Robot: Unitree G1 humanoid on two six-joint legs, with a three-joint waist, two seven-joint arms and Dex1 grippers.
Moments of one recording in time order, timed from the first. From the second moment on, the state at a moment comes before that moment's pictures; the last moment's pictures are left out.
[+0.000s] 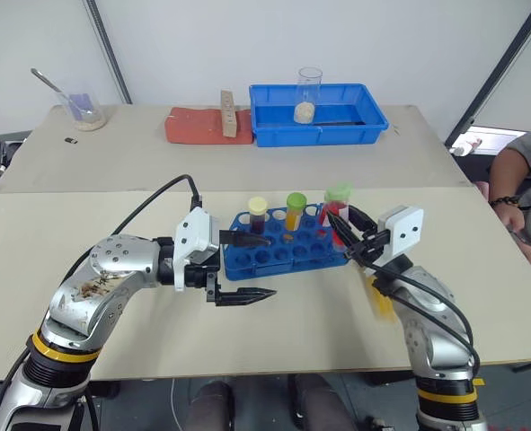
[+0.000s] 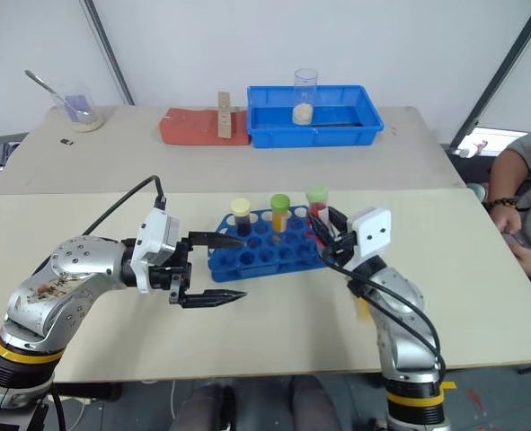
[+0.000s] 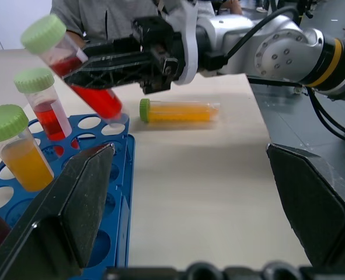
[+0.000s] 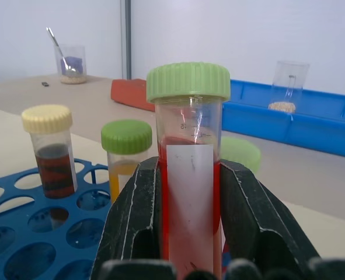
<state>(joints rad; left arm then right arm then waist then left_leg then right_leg) -0.37 0.71 -0.08 -0.44 -0.59 0.51 -1.08 -0.18 -0.22 -0.07 -0.30 0.20 0.20 0.45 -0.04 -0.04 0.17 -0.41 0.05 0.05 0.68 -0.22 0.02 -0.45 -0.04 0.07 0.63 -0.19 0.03</state>
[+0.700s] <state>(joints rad) -0.35 0.71 -0.06 -0.47 -0.62 0.55 -1.03 -0.15 -0.15 -0.02 -0.18 0.12 0.00 0.33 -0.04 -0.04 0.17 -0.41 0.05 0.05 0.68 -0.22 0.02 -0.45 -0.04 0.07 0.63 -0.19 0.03</state>
